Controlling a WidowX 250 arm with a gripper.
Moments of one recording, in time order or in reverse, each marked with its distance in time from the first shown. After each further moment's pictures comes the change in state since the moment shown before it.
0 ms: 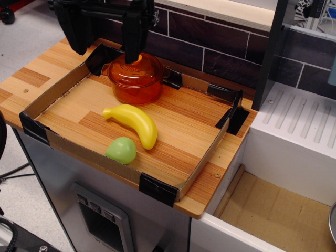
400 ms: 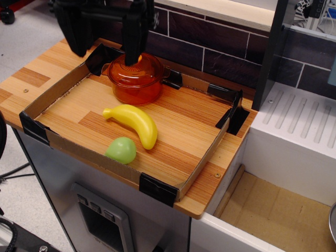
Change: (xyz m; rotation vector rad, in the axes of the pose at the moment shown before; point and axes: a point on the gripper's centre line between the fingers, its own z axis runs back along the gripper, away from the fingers) arm -0.001 0.000 -0.005 0.000 0.022 0.000
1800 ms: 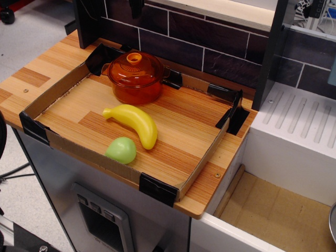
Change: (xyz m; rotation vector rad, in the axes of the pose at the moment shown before) arm 0.120 0.045 -0.026 -0.087 -0.125 0.178
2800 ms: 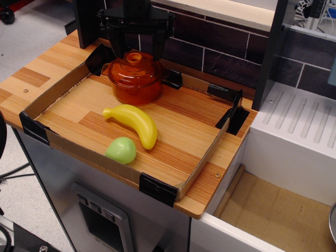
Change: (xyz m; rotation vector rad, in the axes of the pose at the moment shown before) arm 0.007 -0.014 -0.070 0.124 0.046 0.015
